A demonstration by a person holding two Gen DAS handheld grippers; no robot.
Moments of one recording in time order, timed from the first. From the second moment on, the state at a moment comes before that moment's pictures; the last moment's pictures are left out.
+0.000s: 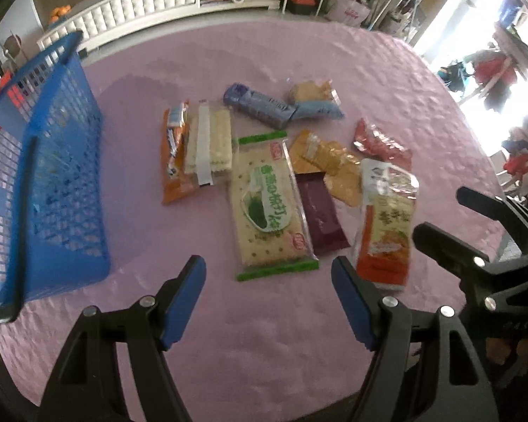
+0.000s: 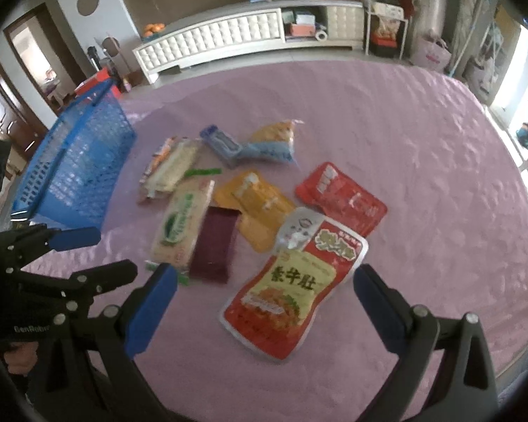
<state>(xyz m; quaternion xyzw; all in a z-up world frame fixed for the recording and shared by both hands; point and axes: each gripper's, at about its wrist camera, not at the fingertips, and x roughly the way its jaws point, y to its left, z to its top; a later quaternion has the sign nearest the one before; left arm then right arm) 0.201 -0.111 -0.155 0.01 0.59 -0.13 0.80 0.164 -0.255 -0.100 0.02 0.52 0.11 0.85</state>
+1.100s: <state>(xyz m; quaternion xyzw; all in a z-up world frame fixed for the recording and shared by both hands) 0.218 -0.130 -0.203 0.03 0.61 -0.14 0.78 0.182 -0.297 -0.135 0.06 0.54 0.06 0.84</state>
